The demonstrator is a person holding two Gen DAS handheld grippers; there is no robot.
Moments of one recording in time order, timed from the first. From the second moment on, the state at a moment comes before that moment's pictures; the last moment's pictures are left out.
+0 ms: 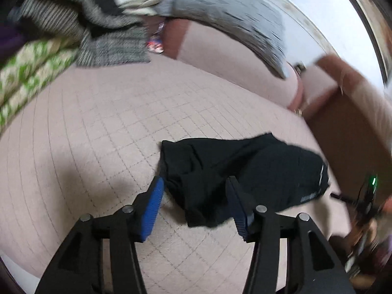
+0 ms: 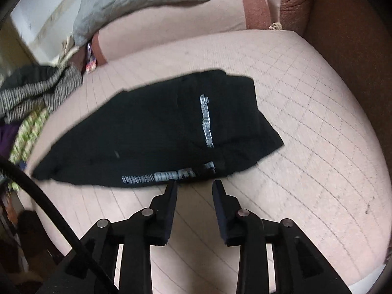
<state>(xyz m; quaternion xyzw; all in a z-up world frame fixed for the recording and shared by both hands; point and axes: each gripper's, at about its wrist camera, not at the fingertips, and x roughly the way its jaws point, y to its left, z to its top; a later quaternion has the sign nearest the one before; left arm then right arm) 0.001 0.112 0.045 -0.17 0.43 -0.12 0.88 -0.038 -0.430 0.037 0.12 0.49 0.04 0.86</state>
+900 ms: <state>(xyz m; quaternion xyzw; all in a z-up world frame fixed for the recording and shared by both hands) 0.001 0.111 0.013 -0.27 0.44 -0.12 0.85 0.007 -0.502 0.079 0.17 0.48 -0.03 0.86</state>
